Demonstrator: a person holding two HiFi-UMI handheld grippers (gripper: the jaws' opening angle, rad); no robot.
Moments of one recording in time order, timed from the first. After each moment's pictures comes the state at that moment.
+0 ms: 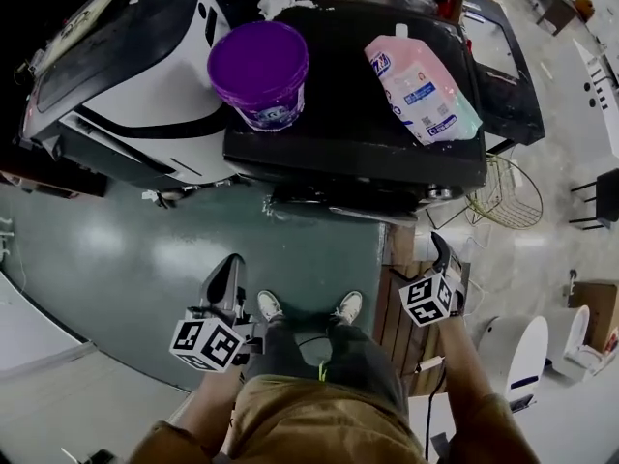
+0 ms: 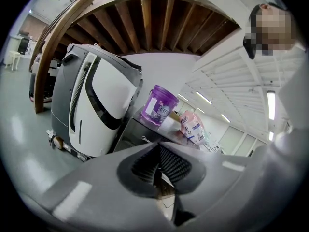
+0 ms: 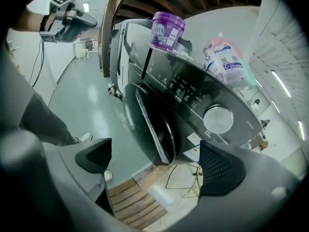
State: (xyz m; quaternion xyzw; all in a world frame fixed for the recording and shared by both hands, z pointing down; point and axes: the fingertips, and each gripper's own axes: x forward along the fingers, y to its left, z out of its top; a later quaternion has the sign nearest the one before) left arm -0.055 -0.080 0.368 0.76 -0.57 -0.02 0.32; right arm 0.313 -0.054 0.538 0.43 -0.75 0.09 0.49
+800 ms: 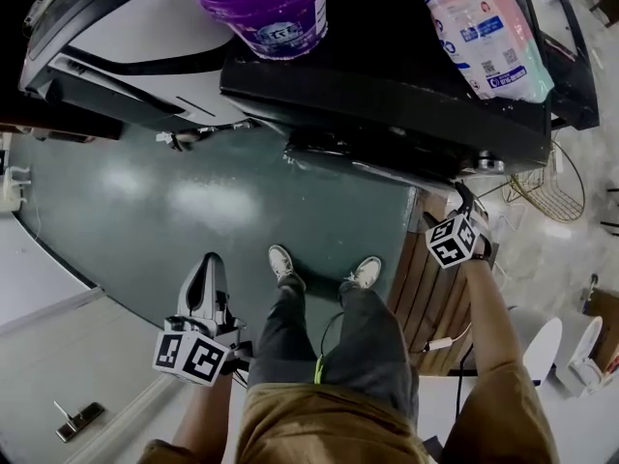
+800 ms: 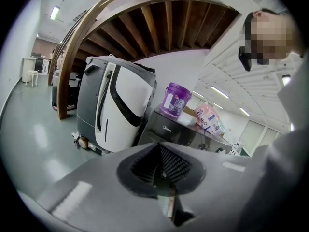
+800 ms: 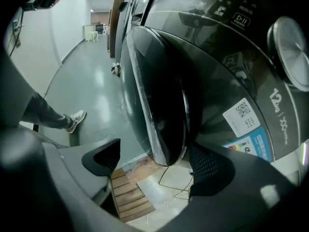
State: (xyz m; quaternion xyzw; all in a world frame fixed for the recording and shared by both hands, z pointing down) left arm -0.086 -0.014 0.400 0.69 -0.66 0.03 0.30; right arm 0.354 -0.111 0.685 0.37 -0.74 0.08 0.56
